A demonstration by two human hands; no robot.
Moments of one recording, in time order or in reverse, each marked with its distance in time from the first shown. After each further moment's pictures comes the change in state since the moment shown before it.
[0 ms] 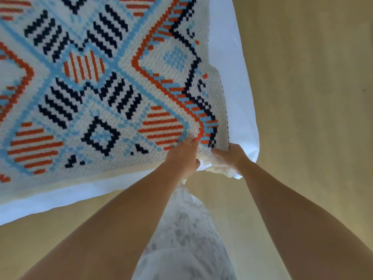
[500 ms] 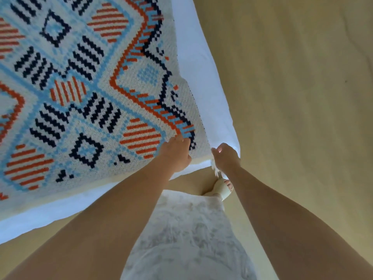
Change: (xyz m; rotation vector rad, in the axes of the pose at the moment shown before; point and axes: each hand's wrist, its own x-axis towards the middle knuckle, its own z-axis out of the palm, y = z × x) left_hand 0.009 0.045 -0.027 0.235 -0.020 0.014; right_hand -0.023 0.018 -0.036 -0.368 0.280 -0.057
